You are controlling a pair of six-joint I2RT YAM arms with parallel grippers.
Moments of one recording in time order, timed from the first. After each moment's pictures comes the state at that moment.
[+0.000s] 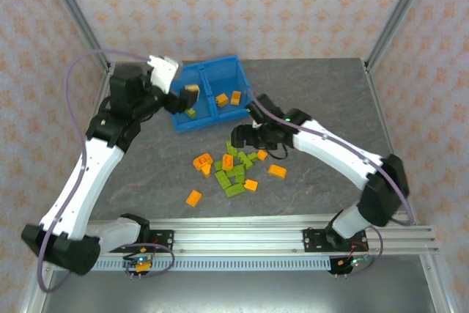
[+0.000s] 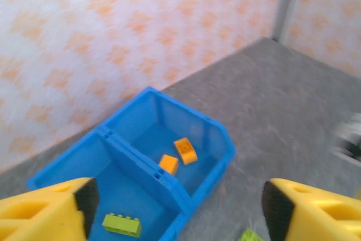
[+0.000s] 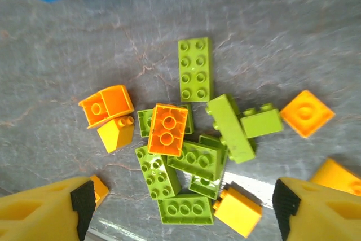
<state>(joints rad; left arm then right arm) -0.25 1.10 1.26 -0.51 0.30 0.23 0.77 1.58 1.32 -0.82 -0.10 0.70</state>
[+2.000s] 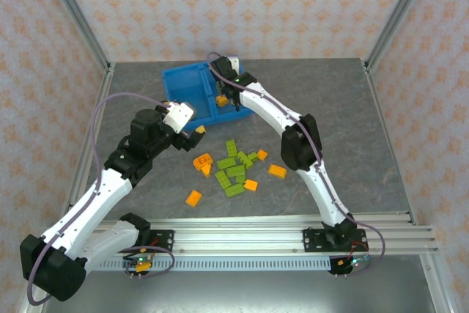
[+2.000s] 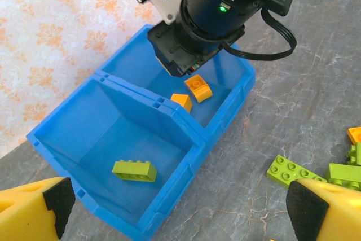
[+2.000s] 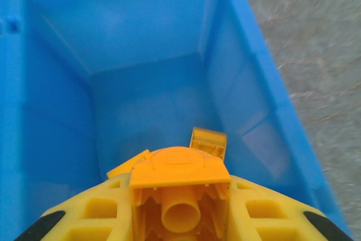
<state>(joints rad) -0.37 0.94 0.79 -0.24 0.04 0.33 0.66 2.45 2.36 -0.78 0.39 0.46</state>
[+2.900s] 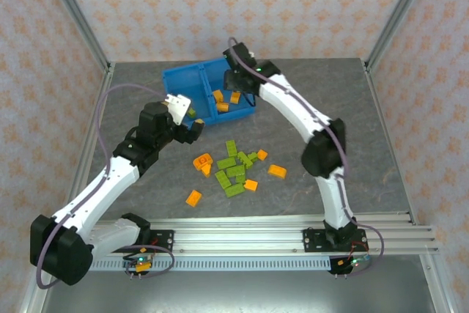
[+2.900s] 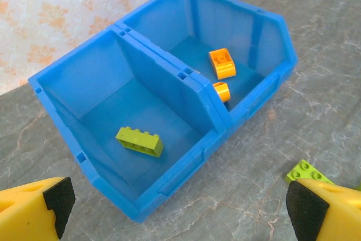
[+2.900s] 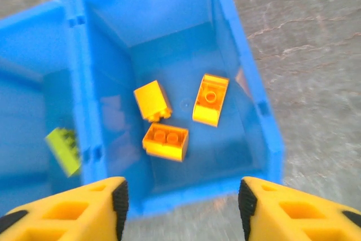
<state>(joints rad) -0.34 1.09 0.83 -0.24 -0.07 0.13 0.64 2.08 2.14 -0.92 0.20 0.56</state>
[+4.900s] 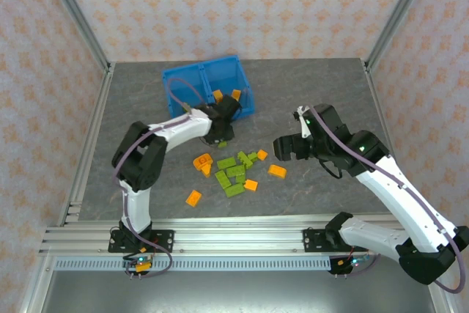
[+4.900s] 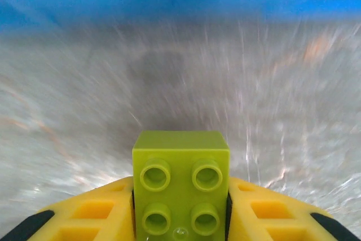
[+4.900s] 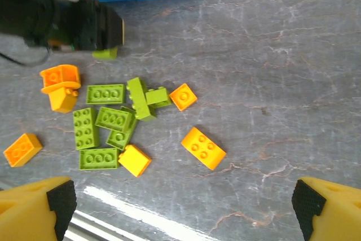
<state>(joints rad) -0.54 1.92 1.42 -0.73 -0.16 -0.85 0.64 1.01 1.23 -1.10 0.04 0.35</state>
